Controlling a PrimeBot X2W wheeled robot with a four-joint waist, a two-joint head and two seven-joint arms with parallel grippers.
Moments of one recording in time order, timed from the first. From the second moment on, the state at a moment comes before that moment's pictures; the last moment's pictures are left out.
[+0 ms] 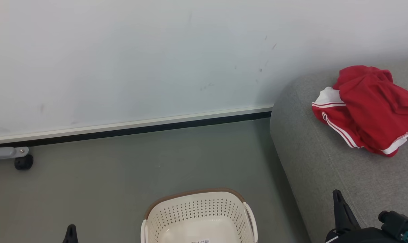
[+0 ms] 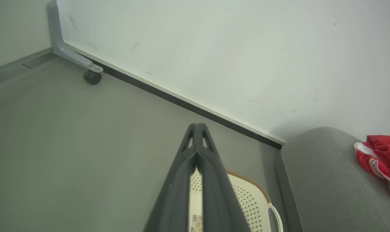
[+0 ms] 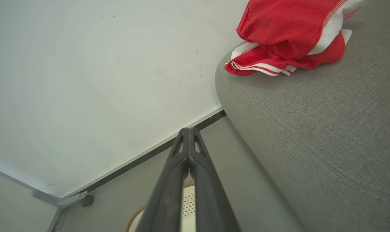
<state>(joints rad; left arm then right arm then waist) 0.16 0.12 0.01 0.16 -0.66 0.06 -0.13 0.00 -0.16 0.20 0.18 0.69 -0.06 -0.15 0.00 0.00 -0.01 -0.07</state>
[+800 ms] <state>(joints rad) 0.08 0.10 0.03 0.21 -0.98 0.00 -0.05 -0.03 -0.12 0.09 0.22 1.00 0.00 -0.06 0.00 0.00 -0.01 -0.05</state>
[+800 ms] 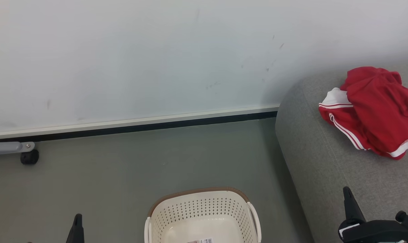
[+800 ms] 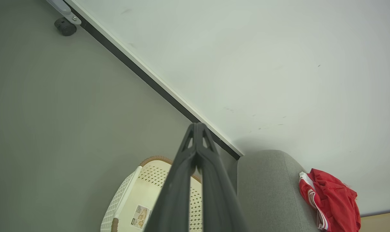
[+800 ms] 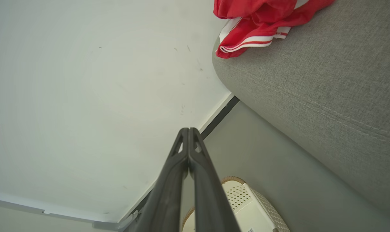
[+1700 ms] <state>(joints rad) -0.01 0.07 0.07 0.26 -1.33 -0.07 0.05 -0.06 -0.08 -0.04 0.27 1.34 0.07 0.04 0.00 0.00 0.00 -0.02</state>
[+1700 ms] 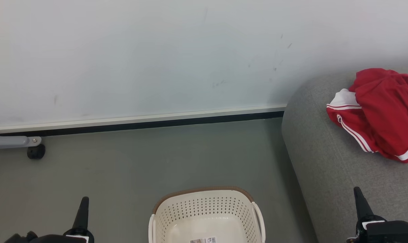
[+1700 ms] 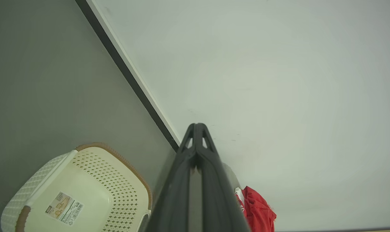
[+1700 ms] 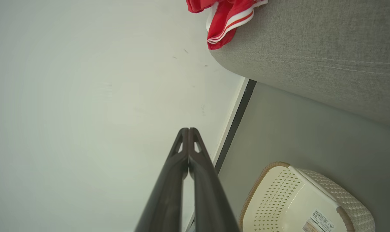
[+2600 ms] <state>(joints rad) -0.08 0.04 0.09 0.29 -1.60 -0.12 0.11 -0.09 -0.04 -0.13 0.30 1.60 0.12 0.11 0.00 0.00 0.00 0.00</state>
